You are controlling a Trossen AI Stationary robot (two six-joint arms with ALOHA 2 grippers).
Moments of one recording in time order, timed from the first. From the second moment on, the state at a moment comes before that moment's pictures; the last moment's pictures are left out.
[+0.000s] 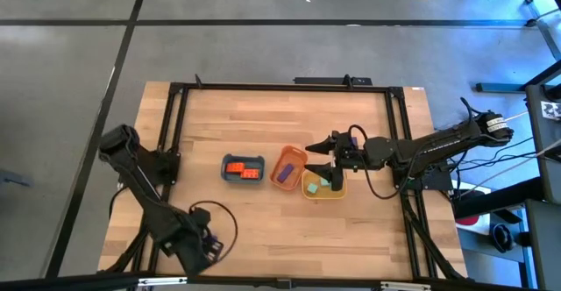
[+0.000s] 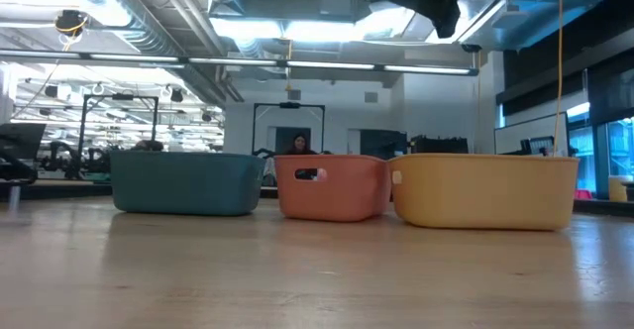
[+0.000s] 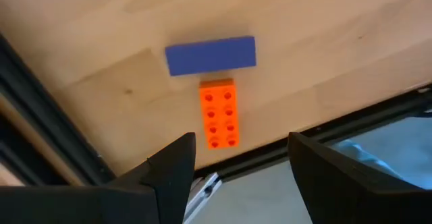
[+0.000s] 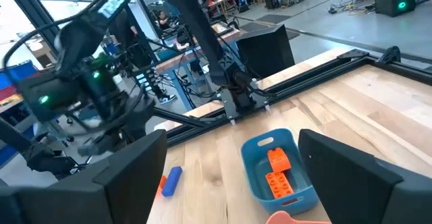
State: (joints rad) left arm -0.89 1.66 1.33 -1.06 0.01 -2.12; right arm 0.21 1.17 0.66 0.45 0.26 0.44
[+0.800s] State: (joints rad) left arm -0.94 1.88 1.33 -0.97 0.05 -2.26; right arm 0.21 1.17 0.66 0.44 0.26 0.44
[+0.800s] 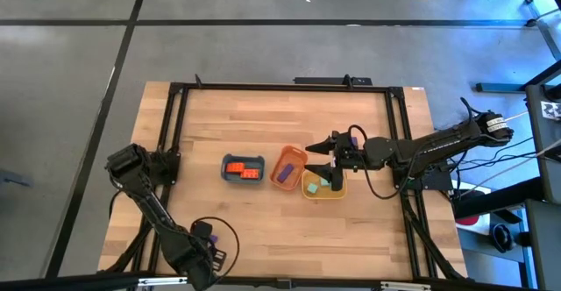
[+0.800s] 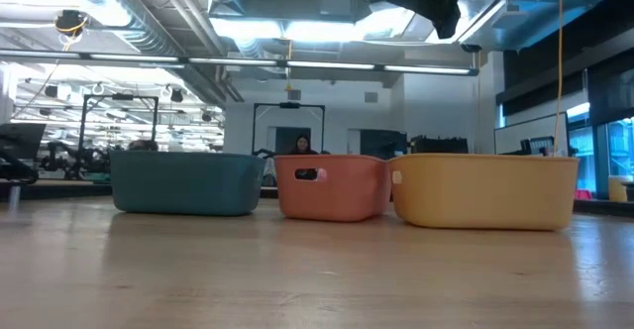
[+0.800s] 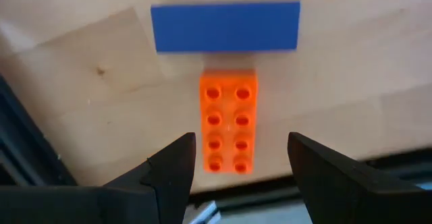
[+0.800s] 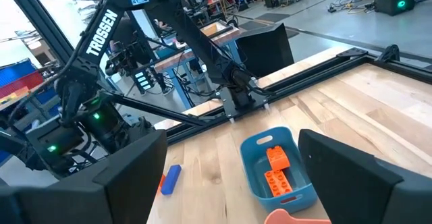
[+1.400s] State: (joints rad) left arm -0.93 1.88 1.19 -0.79 0.07 -2.24; right arm 0.21 1.17 0.66 0.44 0.26 0.44
